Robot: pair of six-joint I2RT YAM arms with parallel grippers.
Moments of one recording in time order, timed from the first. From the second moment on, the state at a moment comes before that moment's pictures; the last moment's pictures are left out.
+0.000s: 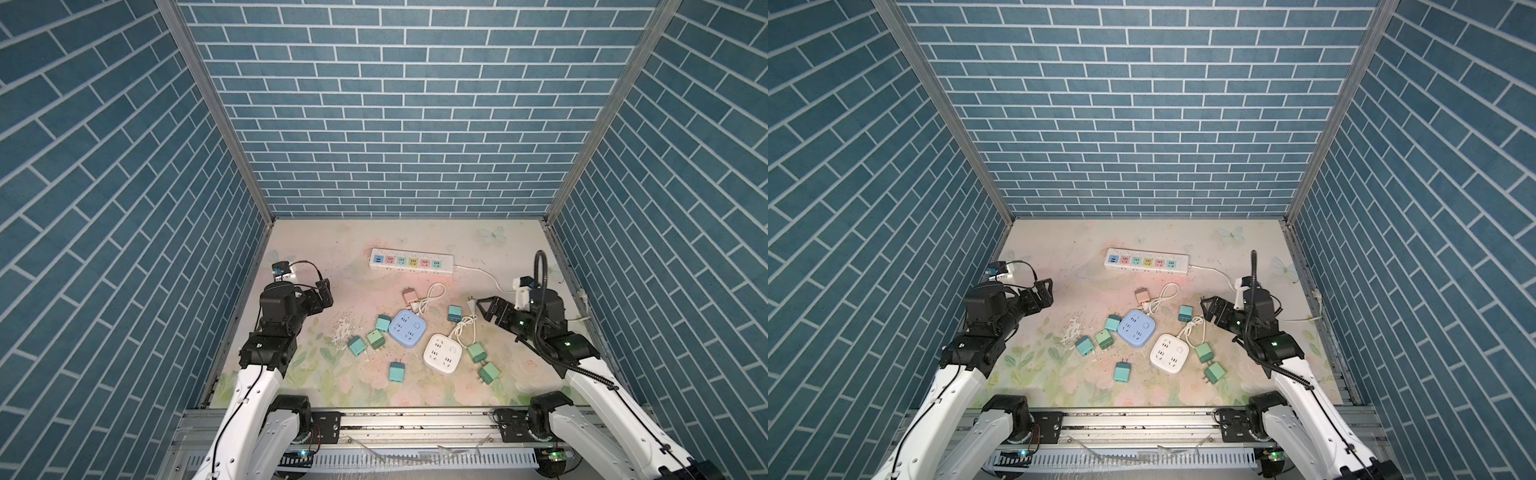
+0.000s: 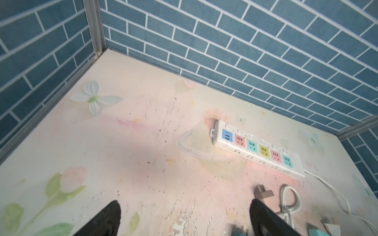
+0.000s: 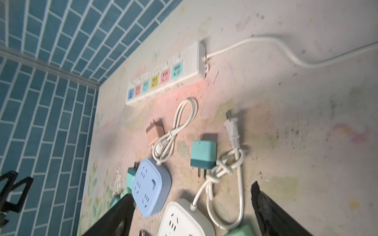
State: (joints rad) left arm -0.08 0.73 0.61 -0.37 0.02 -0.38; right arm 0.36 0.79 0.53 -0.39 -0.24 0.69
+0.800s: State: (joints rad) left arm -0.08 0.42 0.37 -0.49 0.03 -0.43; right arm 0.79 1.16 0.63 -0.40 0.06 0.79
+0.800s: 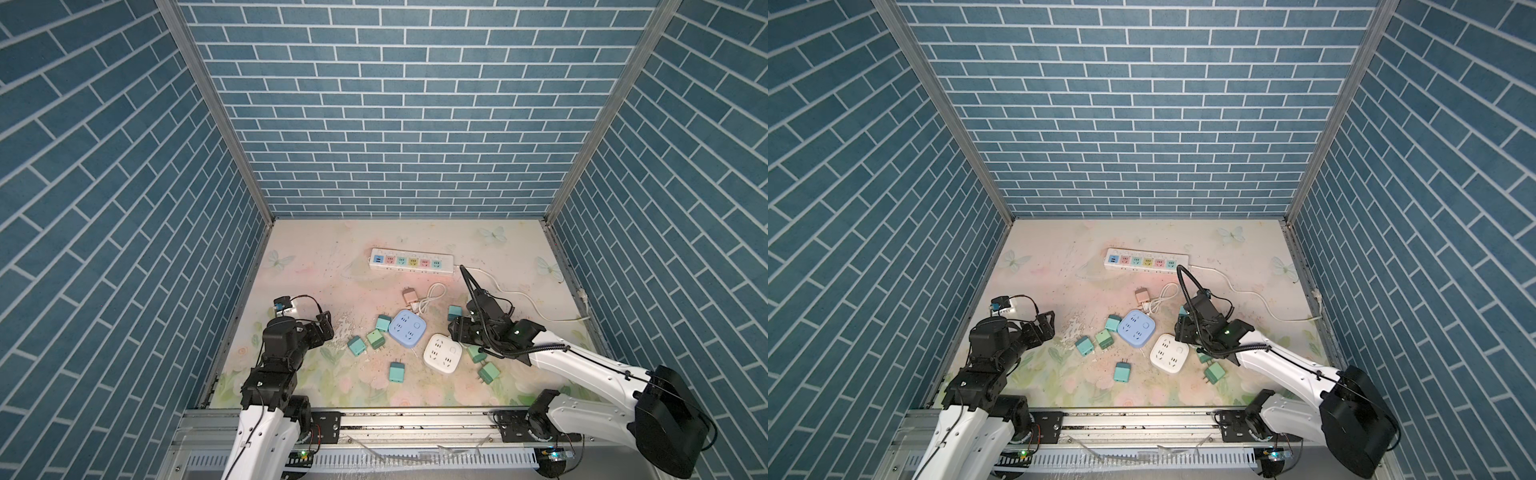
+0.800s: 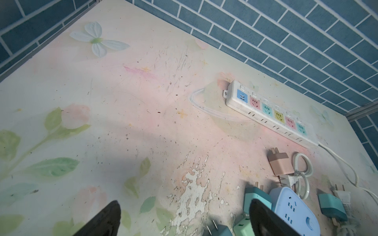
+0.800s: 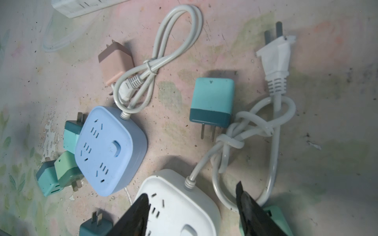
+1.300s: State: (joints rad) left arm -0.08 0.44 0.37 -0.46 0.06 -0.43; right arm 0.81 1.39 0.77 -0.42 0.15 0.79
